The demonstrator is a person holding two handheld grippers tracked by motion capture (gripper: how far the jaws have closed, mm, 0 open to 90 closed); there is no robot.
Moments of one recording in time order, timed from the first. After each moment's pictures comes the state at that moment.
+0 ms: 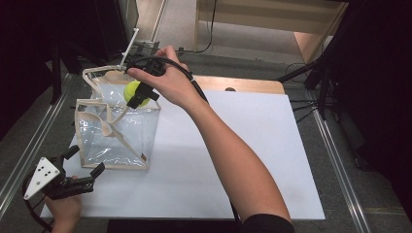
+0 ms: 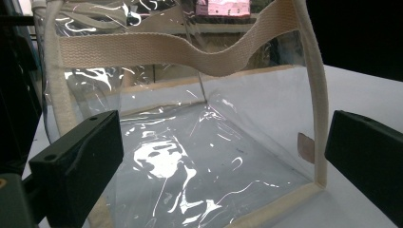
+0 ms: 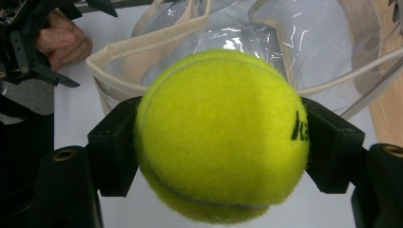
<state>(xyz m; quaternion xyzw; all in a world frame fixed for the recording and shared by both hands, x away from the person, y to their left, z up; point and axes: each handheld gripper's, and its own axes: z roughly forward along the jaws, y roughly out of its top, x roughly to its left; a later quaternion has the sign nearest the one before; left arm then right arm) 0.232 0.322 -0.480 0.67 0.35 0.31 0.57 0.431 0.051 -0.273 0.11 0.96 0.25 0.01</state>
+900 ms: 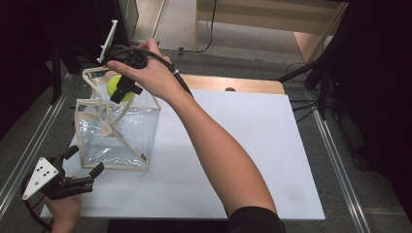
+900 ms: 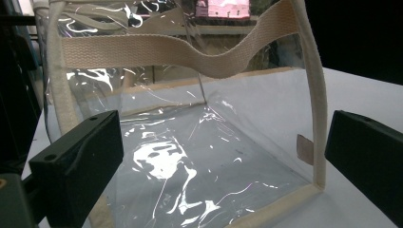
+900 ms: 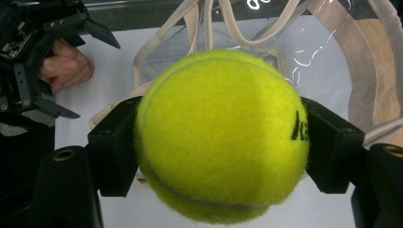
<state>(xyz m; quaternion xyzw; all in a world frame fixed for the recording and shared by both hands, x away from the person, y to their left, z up) 0.232 0.324 -0.480 0.67 0.35 0.30 0.58 0.441 0.090 -0.261 0.10 0.96 0.25 0.01</state>
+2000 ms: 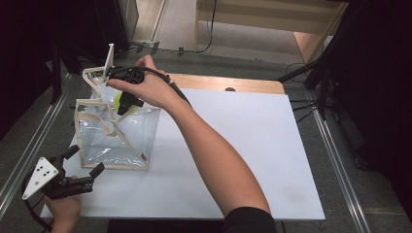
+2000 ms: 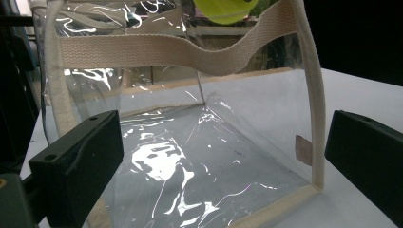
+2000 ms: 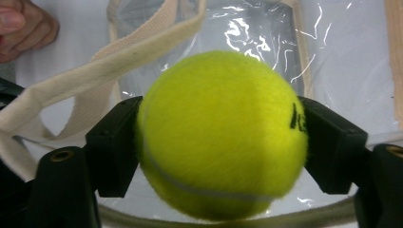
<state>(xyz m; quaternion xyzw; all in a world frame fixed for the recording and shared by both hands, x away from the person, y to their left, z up) 0.232 0.324 -0.479 0.67 0.35 0.30 0.58 0.446 0.104 -0.312 0.11 0.98 0.18 0.02</state>
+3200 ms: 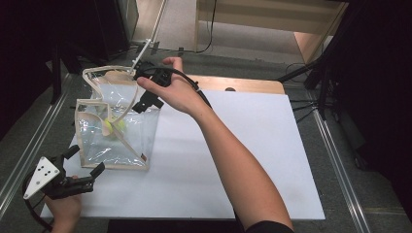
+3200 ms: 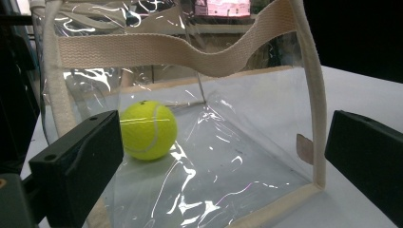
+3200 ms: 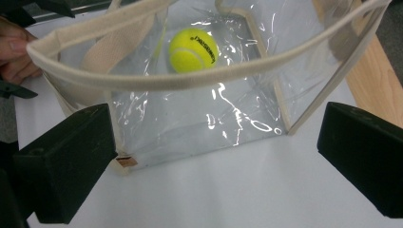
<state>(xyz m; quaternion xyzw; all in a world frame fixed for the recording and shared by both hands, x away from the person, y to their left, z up) 0.233 0.322 -0.480 0.67 0.35 0.30 0.58 0.425 0.035 -0.300 0.18 0.94 0.27 0.05</state>
